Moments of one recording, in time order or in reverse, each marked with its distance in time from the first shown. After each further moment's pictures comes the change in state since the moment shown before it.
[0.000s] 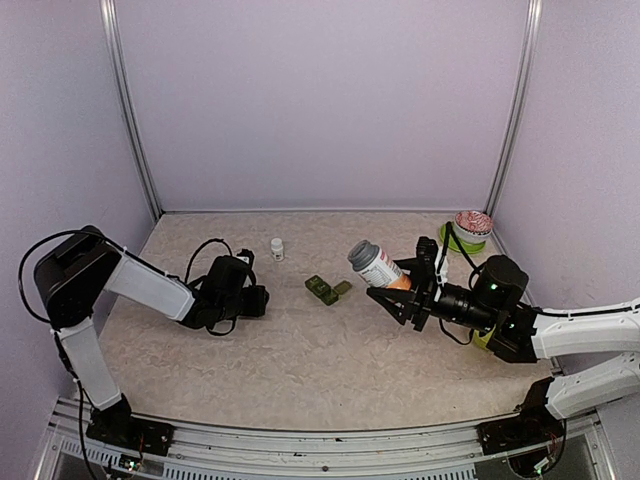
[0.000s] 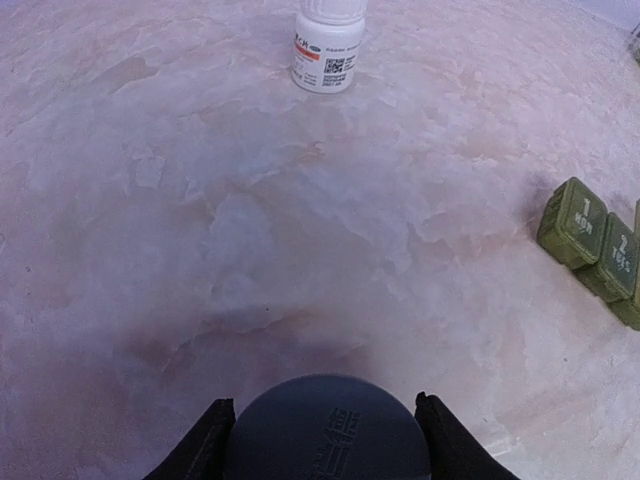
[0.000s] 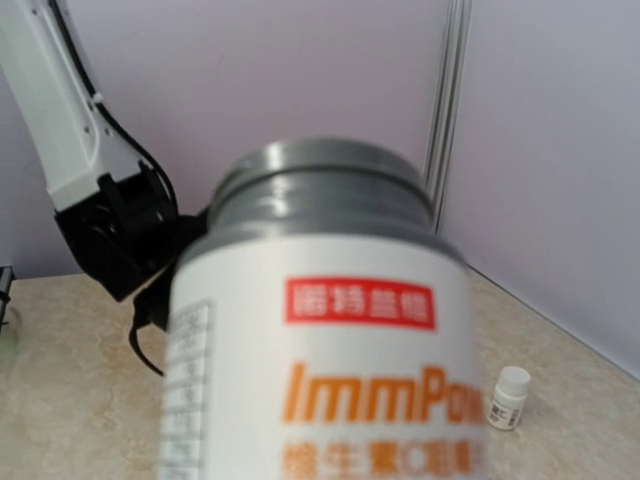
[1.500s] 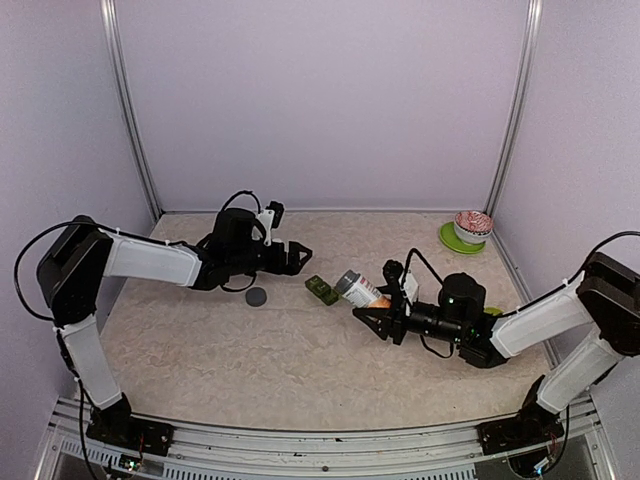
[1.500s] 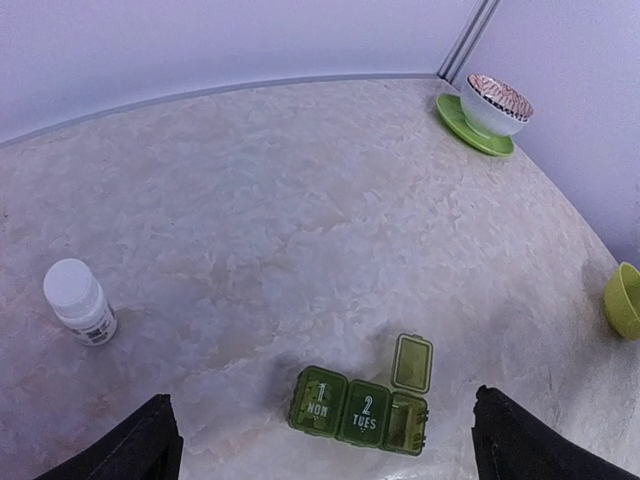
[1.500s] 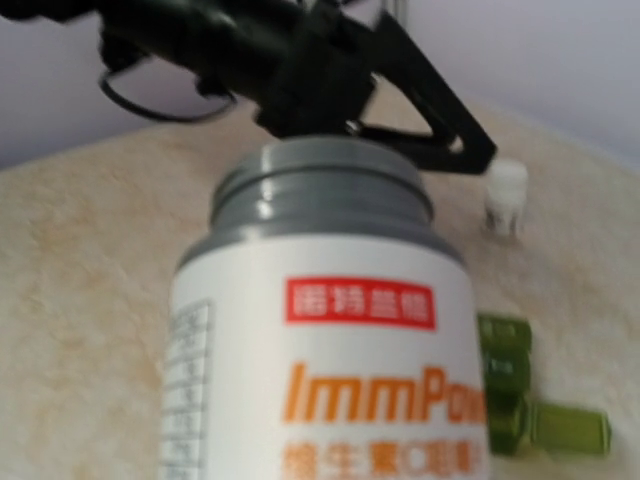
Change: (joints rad) left arm 0.031 0.029 0.306 -0.009 0.375 0.113; right arm -0.039 0.371 -0.026 0.192 0.055 0.080
